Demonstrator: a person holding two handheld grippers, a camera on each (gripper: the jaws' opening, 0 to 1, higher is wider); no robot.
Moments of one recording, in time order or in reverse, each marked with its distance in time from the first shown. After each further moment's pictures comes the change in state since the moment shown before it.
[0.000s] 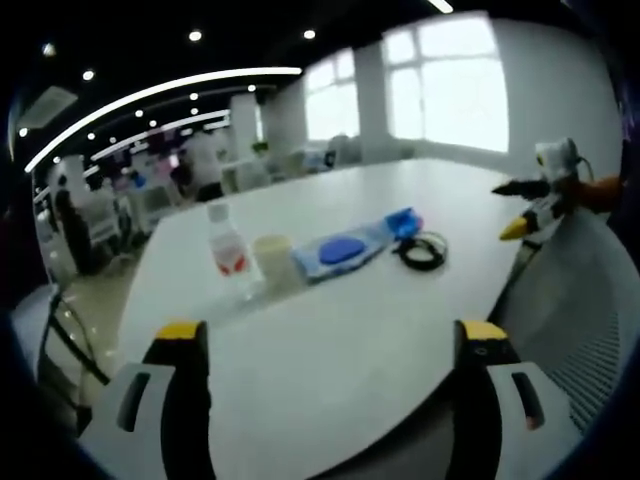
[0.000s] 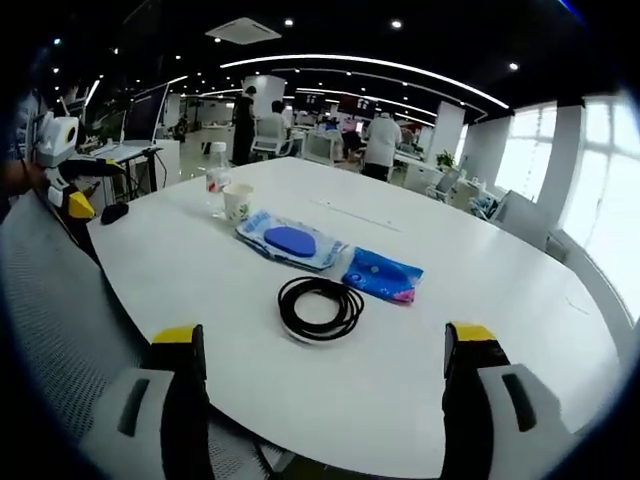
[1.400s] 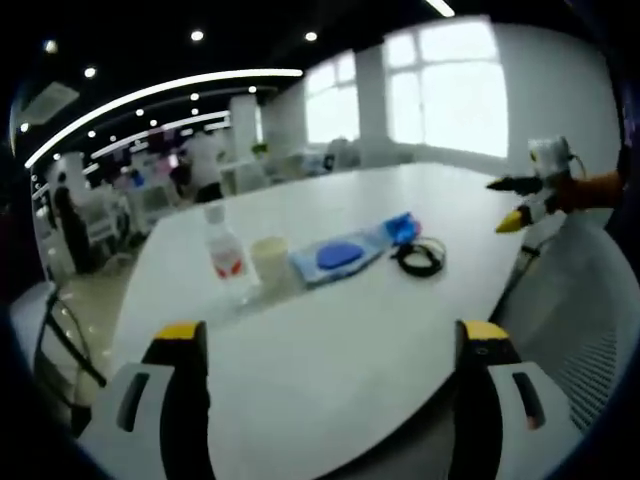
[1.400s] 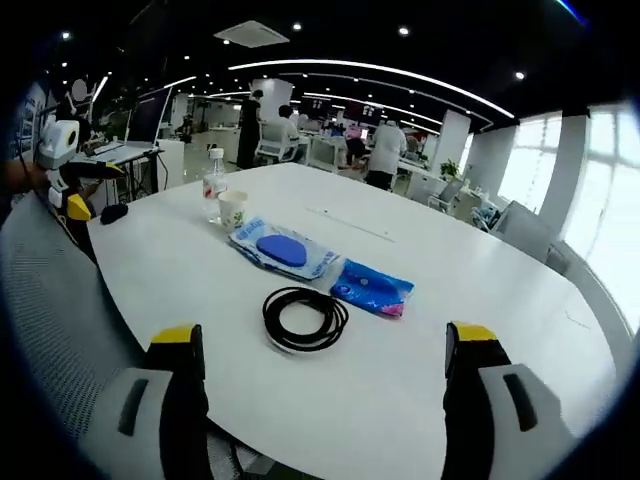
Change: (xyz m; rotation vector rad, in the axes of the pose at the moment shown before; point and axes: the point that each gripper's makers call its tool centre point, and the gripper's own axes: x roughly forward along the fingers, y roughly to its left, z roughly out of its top) left arm 0.003 -0.001 0.003 -0.024 -0.027 -0.010; right arm -0.003 -0.018 0.005 -0.029 -0.020 -0.010
